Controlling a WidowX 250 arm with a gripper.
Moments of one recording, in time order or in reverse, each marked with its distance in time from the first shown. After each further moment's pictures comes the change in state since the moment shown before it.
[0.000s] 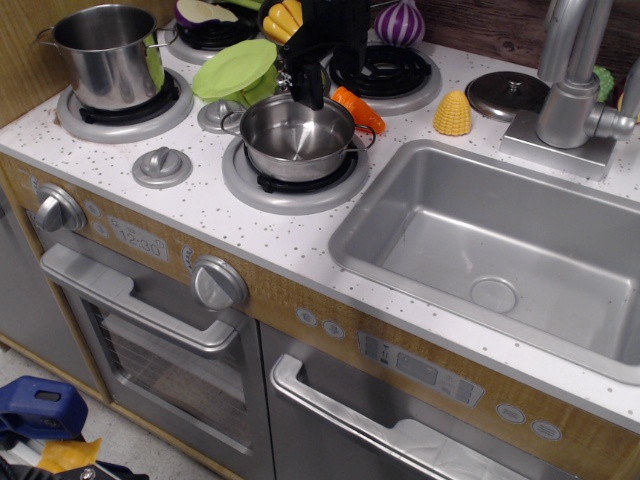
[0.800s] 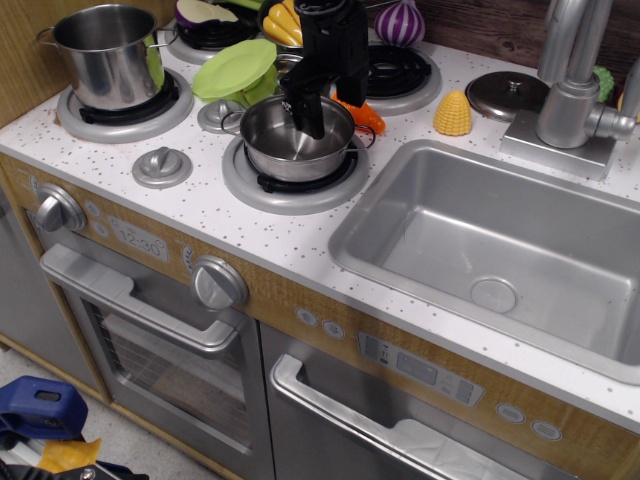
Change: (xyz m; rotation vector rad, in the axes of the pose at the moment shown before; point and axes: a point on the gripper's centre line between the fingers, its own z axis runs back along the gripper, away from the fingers) arm 0.002 -0.006 -0.025 -0.023 -0.059 -0.044
